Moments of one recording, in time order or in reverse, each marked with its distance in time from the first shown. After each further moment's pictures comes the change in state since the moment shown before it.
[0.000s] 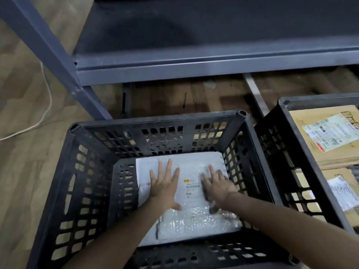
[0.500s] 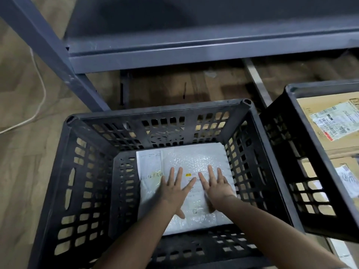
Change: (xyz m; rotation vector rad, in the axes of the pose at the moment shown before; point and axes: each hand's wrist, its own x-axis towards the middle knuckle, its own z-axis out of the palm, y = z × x) left_hand 0.006 0.018 0.035 0.219 -0.178 0.174; right_hand 0.008 -0.028 0.034 0.013 -0.046 0.062
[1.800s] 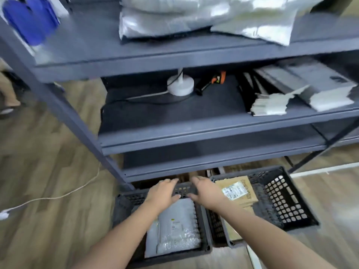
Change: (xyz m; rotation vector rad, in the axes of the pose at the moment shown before) left_hand -0.377 0.013 -0.416 -0.399 0.426 -0.093; right_hand -0.421 0.138 -0.356 0.503 0.445 -0.116
